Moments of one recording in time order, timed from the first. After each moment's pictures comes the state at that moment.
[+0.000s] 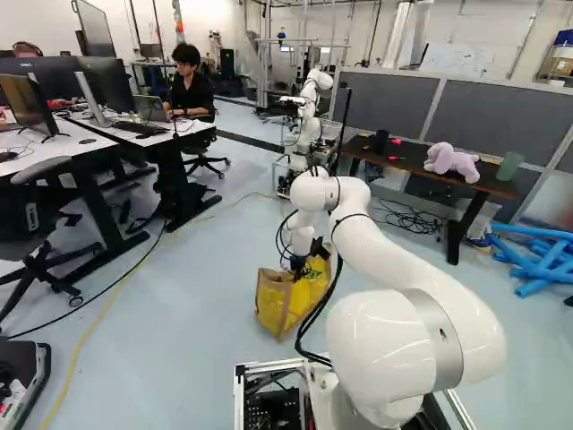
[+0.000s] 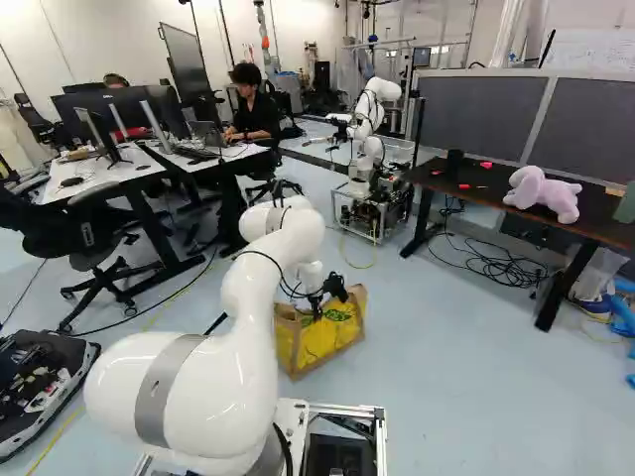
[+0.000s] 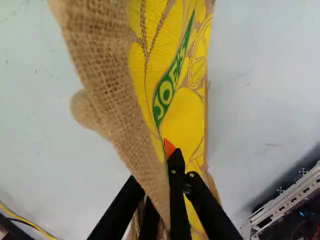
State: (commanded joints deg) arm -1.5 -91.4 -100.0 18.0 -7.3 43.4
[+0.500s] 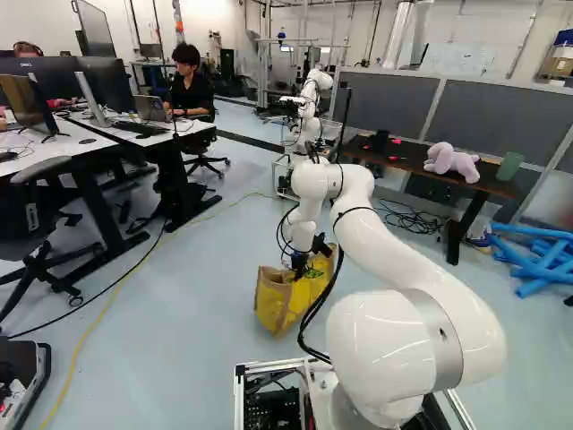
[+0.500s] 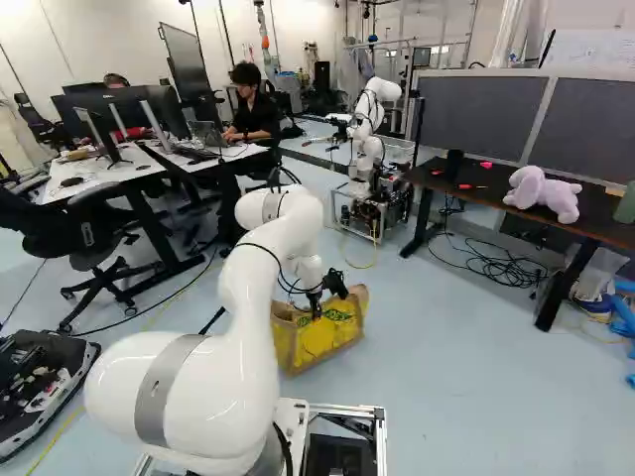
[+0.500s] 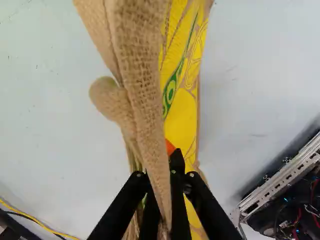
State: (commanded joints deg) arm -1.6 -85.1 -92.3 17.0 -7.3 43.4
